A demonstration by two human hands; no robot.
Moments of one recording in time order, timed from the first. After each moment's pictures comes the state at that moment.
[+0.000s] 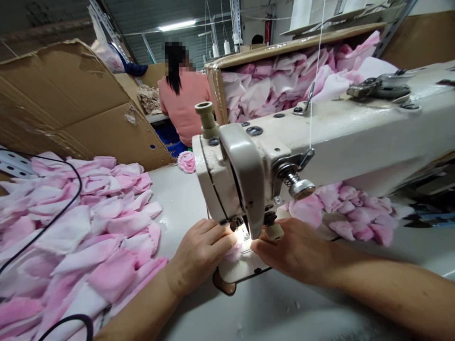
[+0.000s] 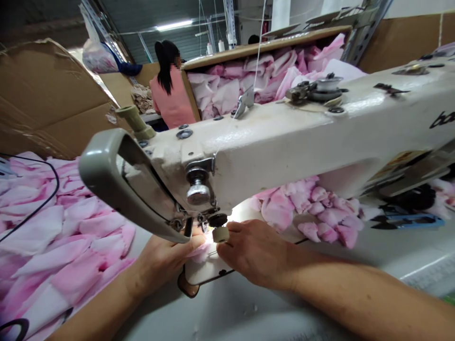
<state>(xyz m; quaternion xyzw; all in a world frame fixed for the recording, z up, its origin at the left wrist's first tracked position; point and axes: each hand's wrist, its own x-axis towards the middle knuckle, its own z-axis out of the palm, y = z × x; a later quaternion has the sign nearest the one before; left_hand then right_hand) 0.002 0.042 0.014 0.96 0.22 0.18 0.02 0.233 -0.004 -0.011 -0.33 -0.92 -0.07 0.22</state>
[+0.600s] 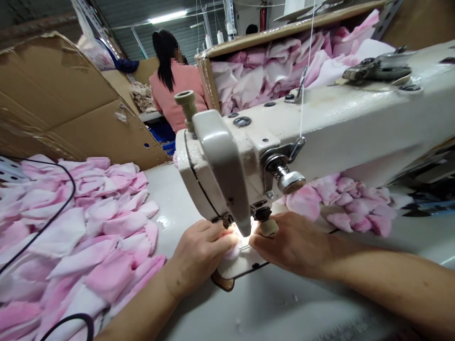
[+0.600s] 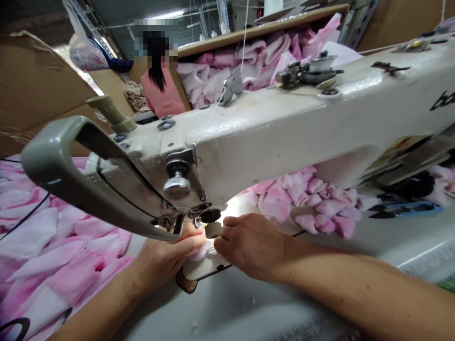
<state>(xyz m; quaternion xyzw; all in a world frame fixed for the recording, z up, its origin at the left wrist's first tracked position) 0.004 0.039 0.011 0.96 0.20 0.19 -0.01 0.234 -0.004 -0.004 -0.33 -0.92 -0.05 0.21</state>
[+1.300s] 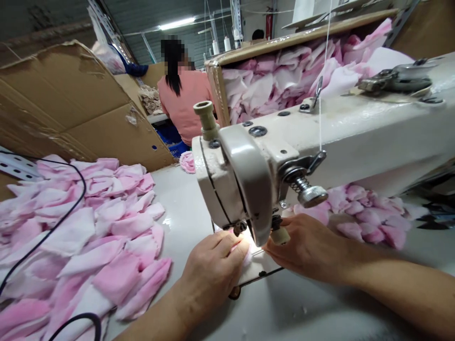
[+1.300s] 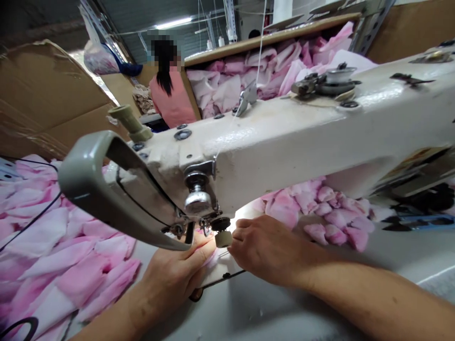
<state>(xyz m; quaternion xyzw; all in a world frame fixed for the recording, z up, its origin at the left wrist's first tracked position) 0.014 0.015 0.009 0.95 0.23 0.20 -0.07 0.242 -0.001 0.008 -0.35 -0.91 0.01 0.22</state>
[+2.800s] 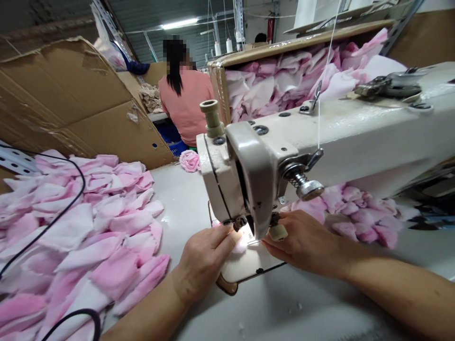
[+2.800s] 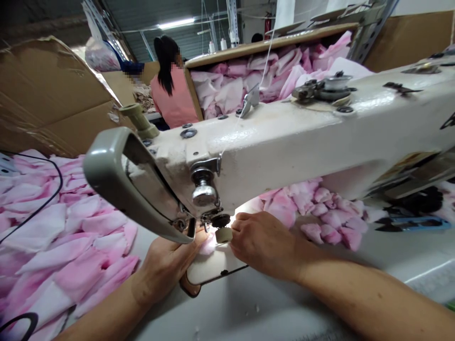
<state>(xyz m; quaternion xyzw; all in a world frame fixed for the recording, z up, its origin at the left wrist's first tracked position) 0.005 0.028 0.006 0.94 0.24 0.24 -0.05 0.241 0.002 0.002 -0.38 -0.90 0.04 0.21</state>
